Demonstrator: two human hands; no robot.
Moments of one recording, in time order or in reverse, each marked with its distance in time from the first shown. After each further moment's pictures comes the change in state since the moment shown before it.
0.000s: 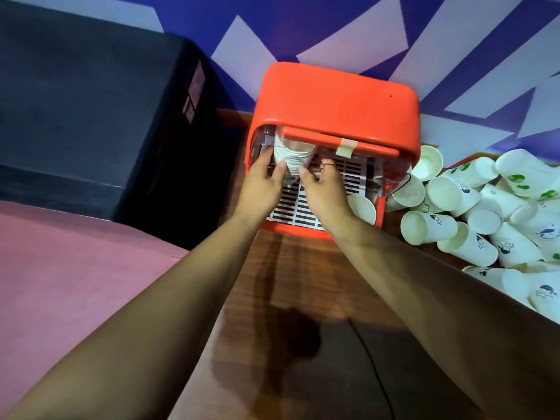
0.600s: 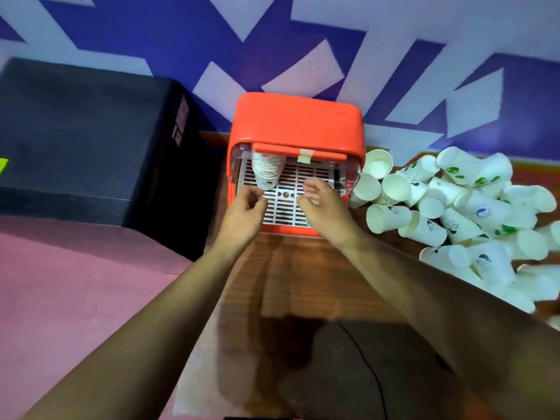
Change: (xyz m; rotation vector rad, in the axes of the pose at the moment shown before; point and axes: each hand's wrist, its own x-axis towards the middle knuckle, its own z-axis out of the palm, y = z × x) left_hand -0.066 0.028 -0.011 -0.023 -0.062 -0.125; right_hand -0.066 -0.018 -0.072 -0.169 -0.116 -0.016
